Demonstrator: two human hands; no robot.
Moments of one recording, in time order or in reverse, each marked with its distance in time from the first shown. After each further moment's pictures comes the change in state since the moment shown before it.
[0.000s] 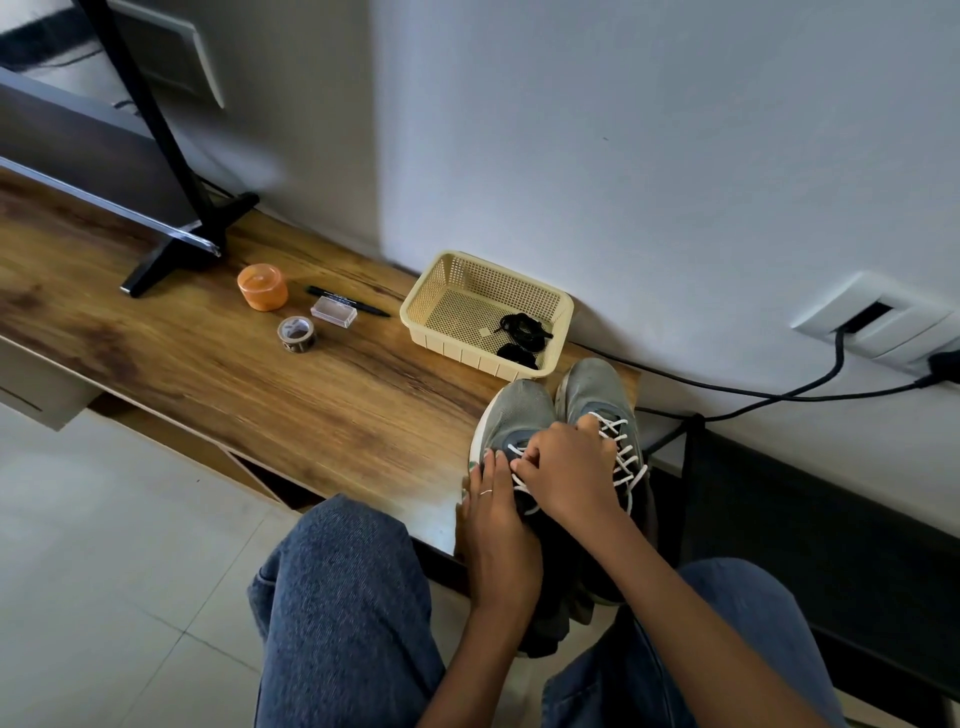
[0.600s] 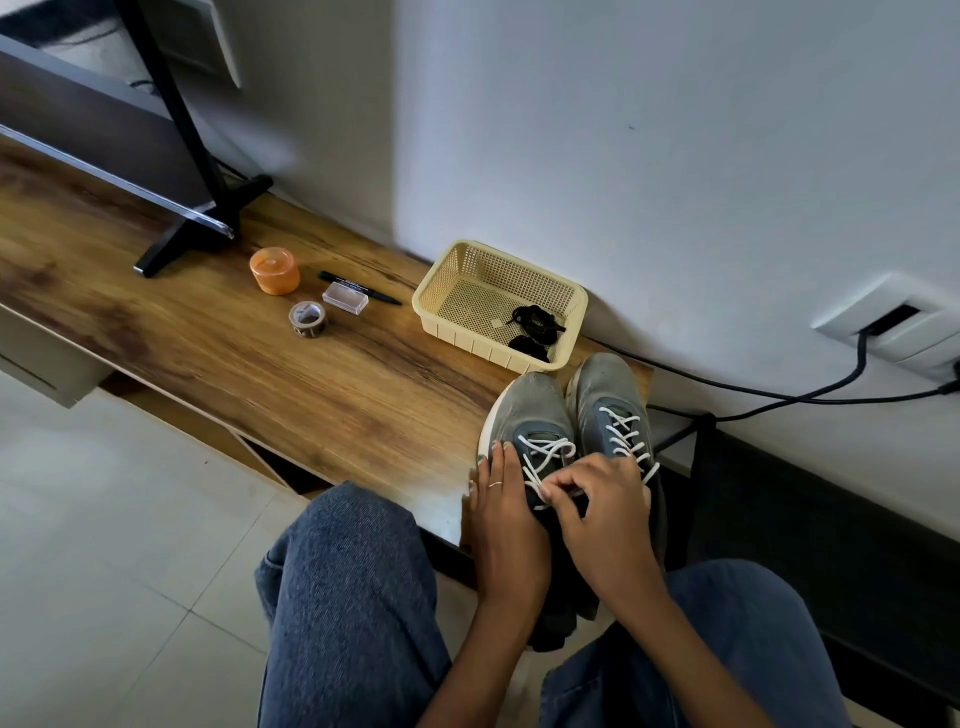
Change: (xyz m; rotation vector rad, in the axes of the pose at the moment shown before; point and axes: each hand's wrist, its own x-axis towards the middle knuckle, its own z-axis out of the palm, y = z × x) left_hand -0.001 0.004 -0.003 0.008 -0.005 -0.036; right_hand -0.048 0.026 0.024 0.416 0.303 -0.075
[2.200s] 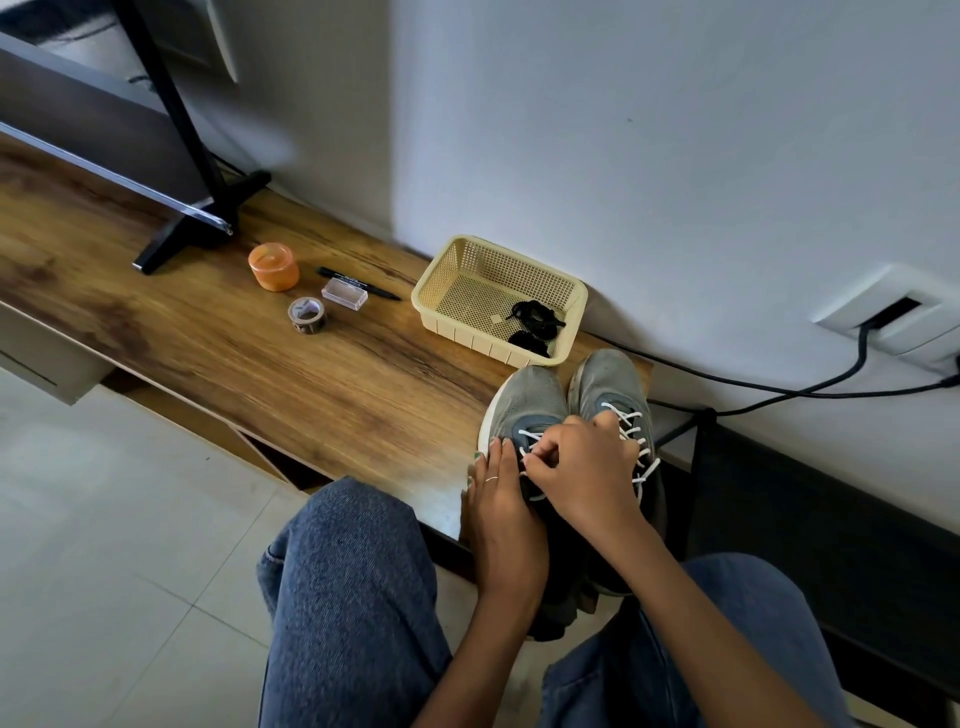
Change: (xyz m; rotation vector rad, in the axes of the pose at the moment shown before) left_hand 0.002 -0.003 0.004 -0.031 0.014 -0.016; right_hand 0.040 -0.030 -0.007 -0.298 -0.258 0.079
